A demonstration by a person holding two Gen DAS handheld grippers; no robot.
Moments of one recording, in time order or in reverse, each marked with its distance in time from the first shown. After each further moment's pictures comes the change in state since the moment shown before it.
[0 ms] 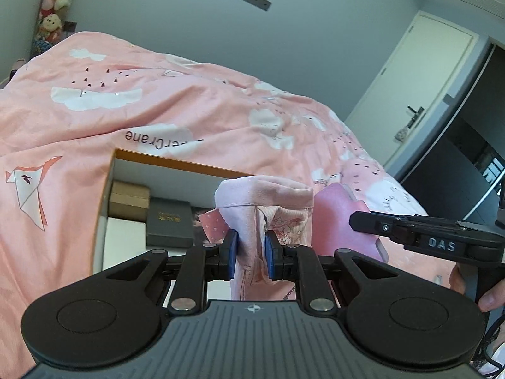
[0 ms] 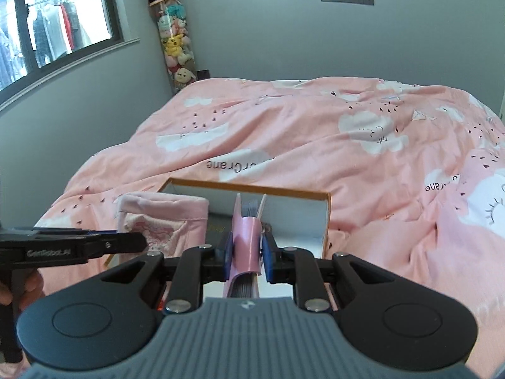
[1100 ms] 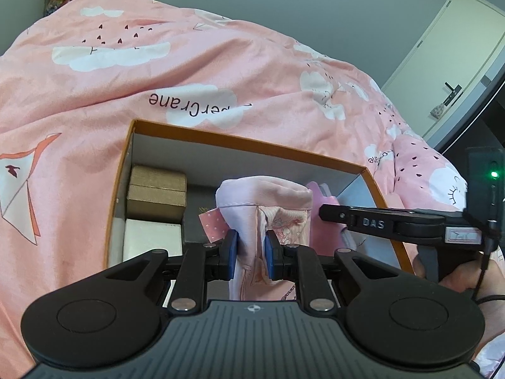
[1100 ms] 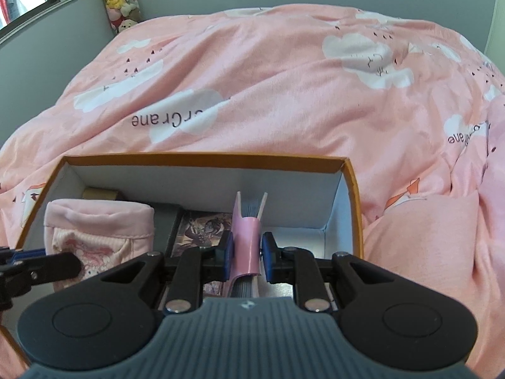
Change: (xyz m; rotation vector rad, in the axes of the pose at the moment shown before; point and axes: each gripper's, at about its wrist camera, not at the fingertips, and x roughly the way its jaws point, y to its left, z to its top) left arm 0.083 0.058 0.013 -0.024 0.154 0.078; right arm 0.190 -0.023 0.004 0.096 0.219 -0.140
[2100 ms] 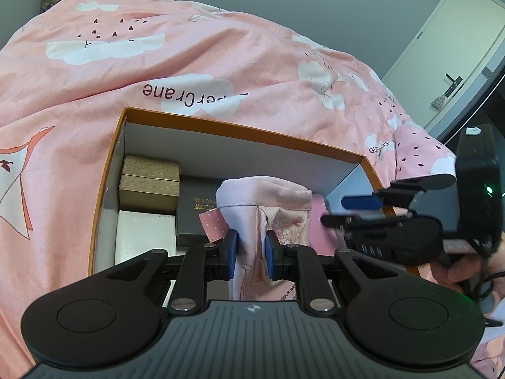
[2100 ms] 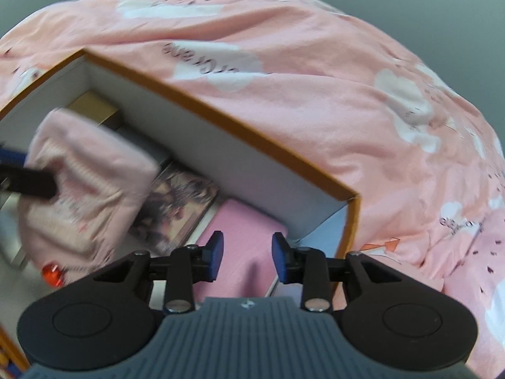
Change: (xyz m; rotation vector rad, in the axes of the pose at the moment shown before) left arm 0.008 -0.004 -0.002 0.018 0.030 0.006; right arm 0.007 0.023 0.000 -0.500 0.110 -0.061
